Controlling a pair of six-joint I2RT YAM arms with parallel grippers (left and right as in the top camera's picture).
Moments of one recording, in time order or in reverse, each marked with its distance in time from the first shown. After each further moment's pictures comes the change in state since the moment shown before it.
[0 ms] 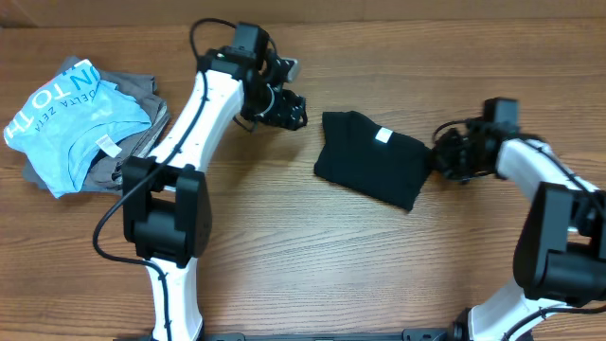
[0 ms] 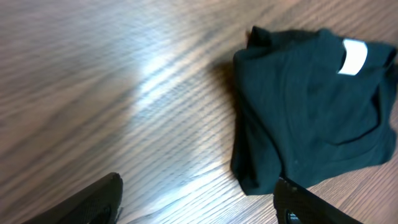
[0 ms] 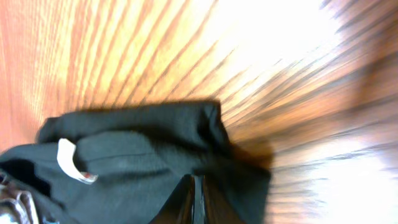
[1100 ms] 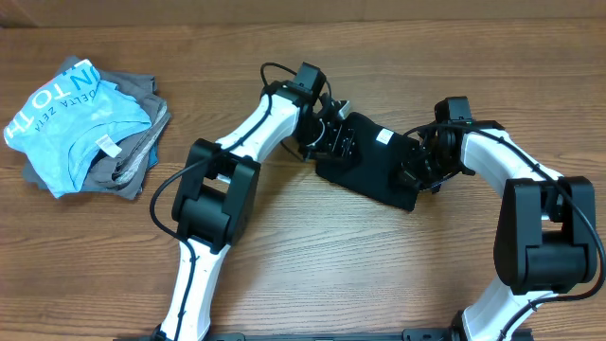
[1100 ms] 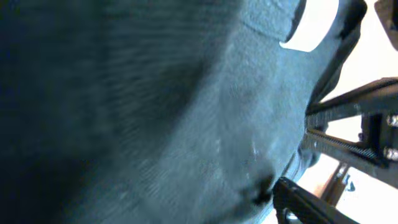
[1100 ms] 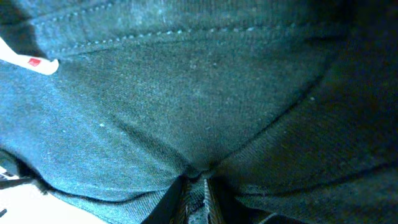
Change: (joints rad) left arm -0.182 0.200 -0.031 0.146 0.300 -0.206; right arm 0.225 0.044 0.027 -0.169 0.021 -0.097
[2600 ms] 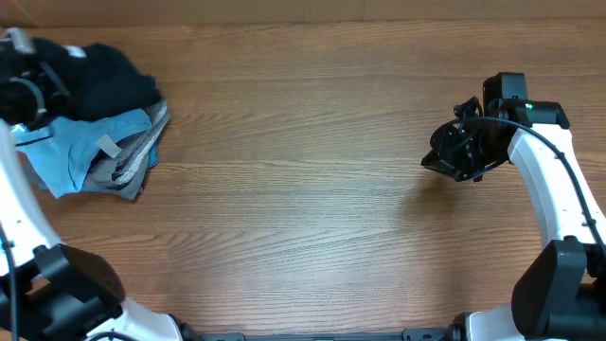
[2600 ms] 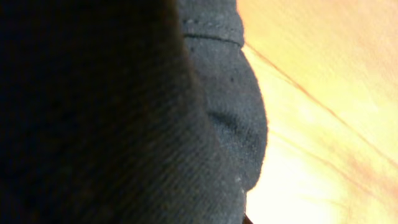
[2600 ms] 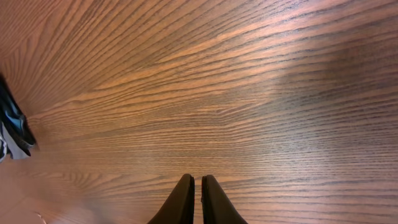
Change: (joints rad) left arm 1.041 -0.547 0.056 -0.207 -0.163 0.024; right arm -0.108 -0.238 0.182 -0.378 0.029 -0.191
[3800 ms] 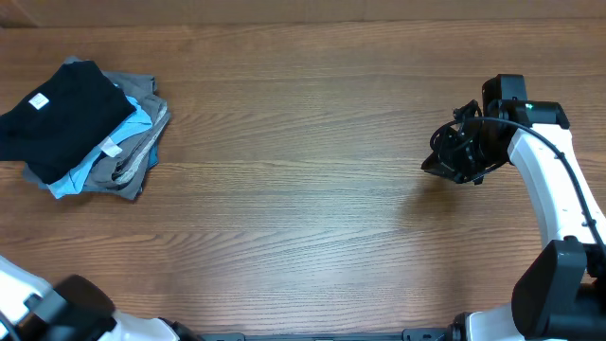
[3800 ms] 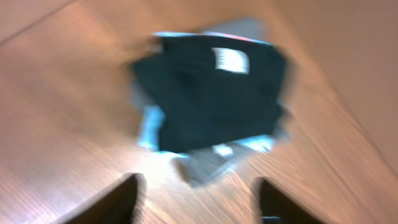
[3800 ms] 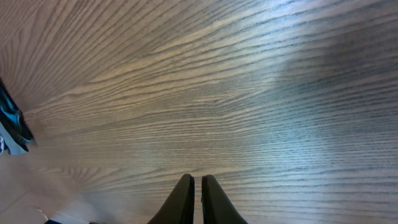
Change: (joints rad) left arm 0.253 -0.072 0.281 -0.388 -0.207 0.003; right arm 0.000 0.000 0.000 -0.033 0.000 -0.004
